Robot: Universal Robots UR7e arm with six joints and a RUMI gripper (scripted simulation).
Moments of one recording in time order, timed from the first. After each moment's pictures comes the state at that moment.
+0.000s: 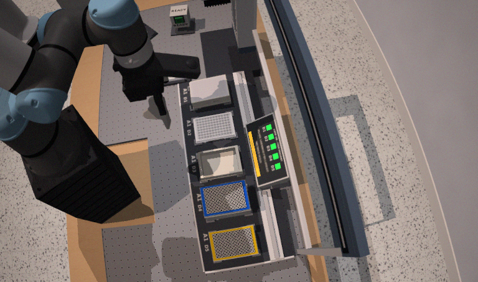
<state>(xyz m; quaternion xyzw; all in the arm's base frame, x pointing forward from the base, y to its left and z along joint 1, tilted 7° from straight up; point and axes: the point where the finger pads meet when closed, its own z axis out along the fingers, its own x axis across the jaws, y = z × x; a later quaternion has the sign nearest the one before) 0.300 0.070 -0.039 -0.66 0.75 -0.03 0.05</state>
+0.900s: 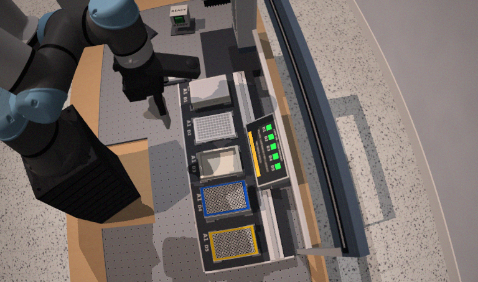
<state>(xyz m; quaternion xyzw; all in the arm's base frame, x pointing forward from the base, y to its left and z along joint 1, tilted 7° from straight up) 0.300 0.070 -0.039 -0.66 0.75 -0.03 0.05</state>
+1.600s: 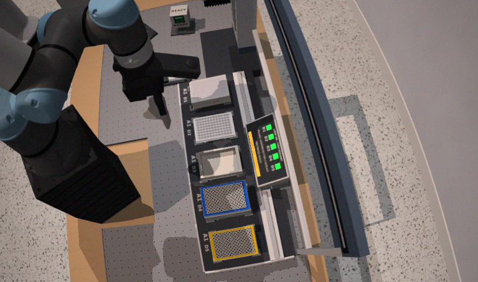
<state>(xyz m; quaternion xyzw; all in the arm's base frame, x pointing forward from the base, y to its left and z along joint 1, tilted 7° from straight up) 0.300 0.070 -0.039 -0.66 0.75 -0.03 0.05</state>
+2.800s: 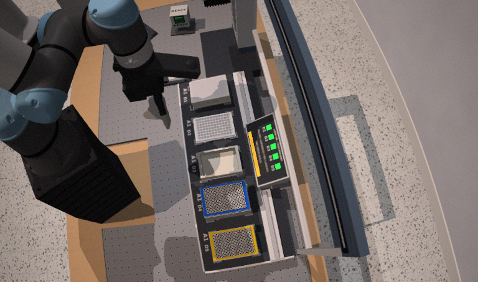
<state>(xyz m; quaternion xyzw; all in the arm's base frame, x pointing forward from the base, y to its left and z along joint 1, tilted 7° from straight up) 0.300 0.070 -0.039 -0.66 0.75 -0.03 0.05</state>
